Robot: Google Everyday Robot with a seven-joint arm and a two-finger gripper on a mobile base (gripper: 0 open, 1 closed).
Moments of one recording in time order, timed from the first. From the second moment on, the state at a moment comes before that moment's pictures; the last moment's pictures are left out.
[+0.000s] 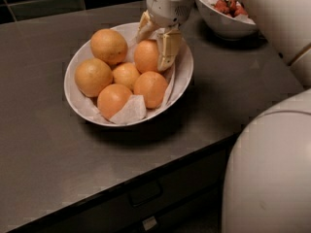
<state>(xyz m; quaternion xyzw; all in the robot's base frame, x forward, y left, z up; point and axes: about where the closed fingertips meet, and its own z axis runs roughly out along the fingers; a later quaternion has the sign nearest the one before) 0.591 -0.008 0.944 -0.86 0.49 0.06 0.13</state>
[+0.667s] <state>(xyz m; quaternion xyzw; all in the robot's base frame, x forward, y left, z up) 0.597 -0.007 0.942 -0.86 0.49 0.06 0.13</state>
